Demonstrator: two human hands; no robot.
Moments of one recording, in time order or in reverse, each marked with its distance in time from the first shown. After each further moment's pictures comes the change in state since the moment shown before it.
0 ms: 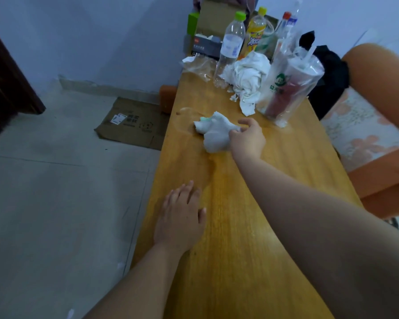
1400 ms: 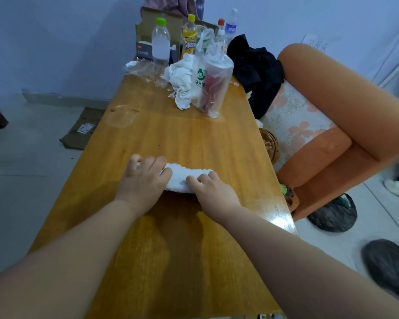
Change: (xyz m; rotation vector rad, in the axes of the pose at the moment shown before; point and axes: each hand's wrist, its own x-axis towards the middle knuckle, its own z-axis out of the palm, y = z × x) left_hand 0.016 0.116 0.002 0.660 0.332 0.424; right_hand -0.048 0.141 -0.176 -1.038 -0.463 -0.847
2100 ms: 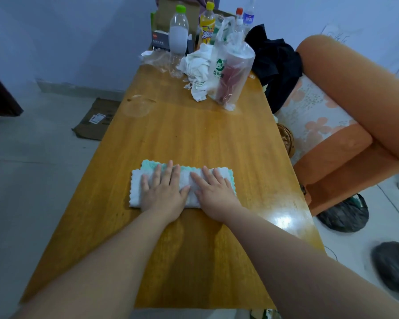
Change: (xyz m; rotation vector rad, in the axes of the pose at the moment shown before) left_hand -0.028 0.030 0.036 -0.462 -0.584 -0.487; right_hand 0.018 -0.021 0.048 0.261 -0.252 0.166
